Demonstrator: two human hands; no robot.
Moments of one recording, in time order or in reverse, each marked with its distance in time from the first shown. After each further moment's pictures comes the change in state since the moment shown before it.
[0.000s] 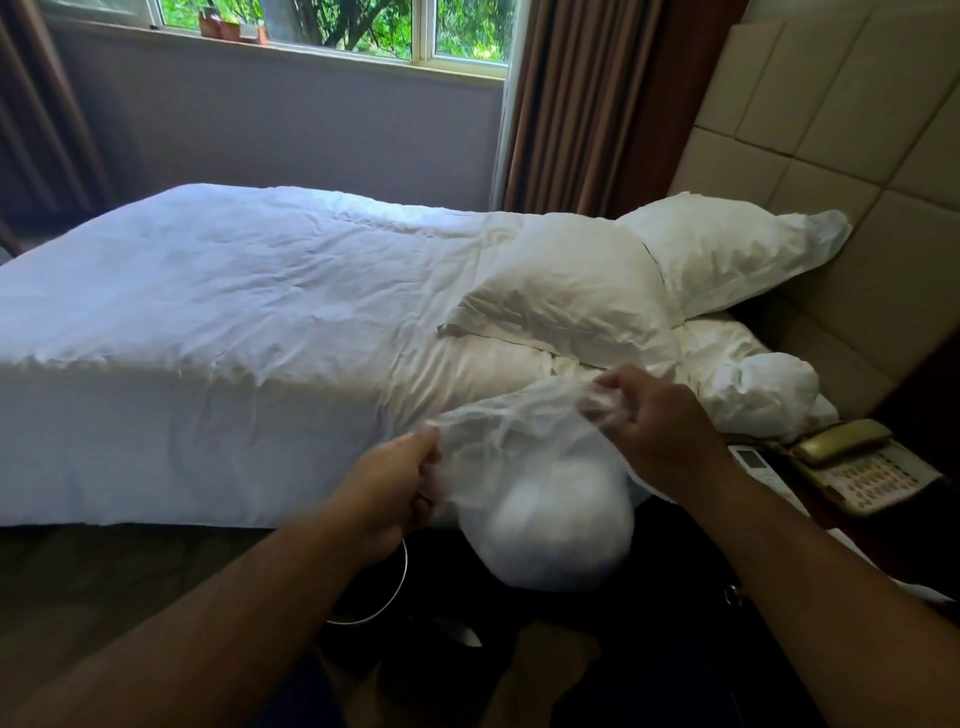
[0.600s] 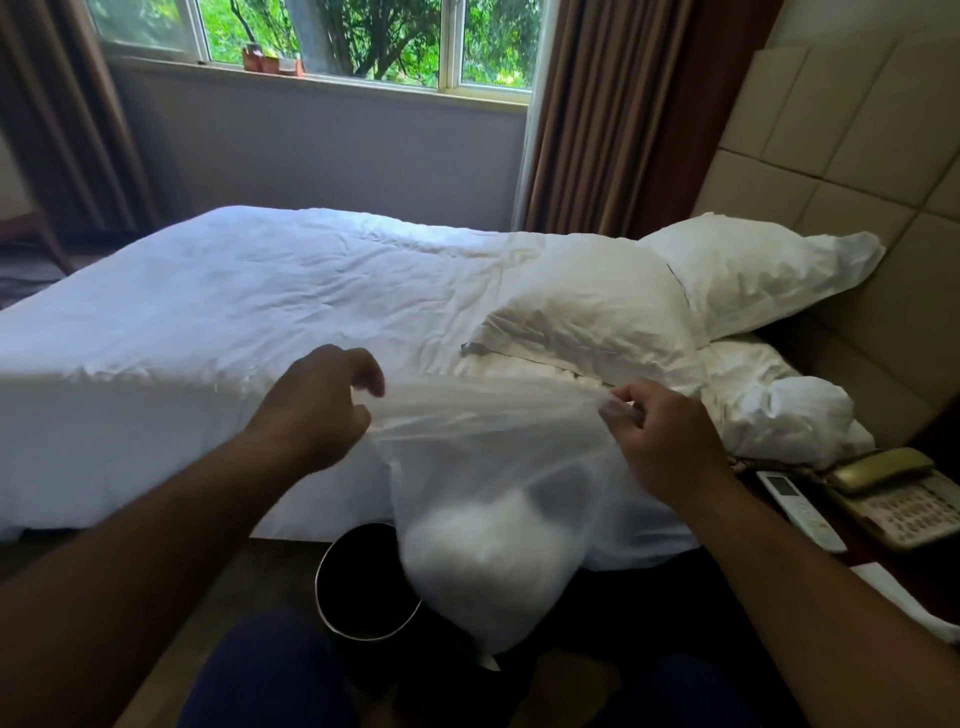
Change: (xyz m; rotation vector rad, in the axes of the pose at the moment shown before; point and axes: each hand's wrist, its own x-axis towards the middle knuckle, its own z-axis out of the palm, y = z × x) left_hand -0.030 0.102 -0.061 1.297 0.362 0.643; right_hand 0.016 -0.004 0.022 0.021 0.107 0.006
